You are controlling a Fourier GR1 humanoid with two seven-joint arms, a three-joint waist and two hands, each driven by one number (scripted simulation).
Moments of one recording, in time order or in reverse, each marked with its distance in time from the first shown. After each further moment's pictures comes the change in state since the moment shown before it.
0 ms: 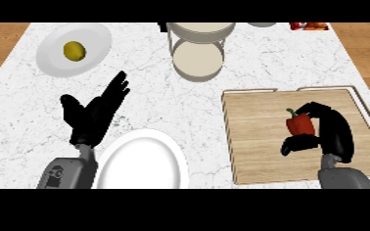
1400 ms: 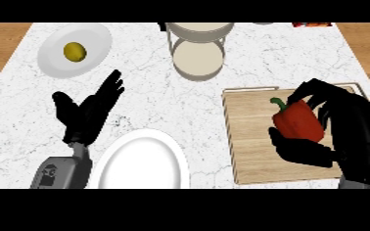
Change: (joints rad) left arm -0.006 0.016 0.033 -0.001 0.010 -0.016 0.017; right arm -0.139 0.073 0.194 -0.785 0.105 0.512 0.520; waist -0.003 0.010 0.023
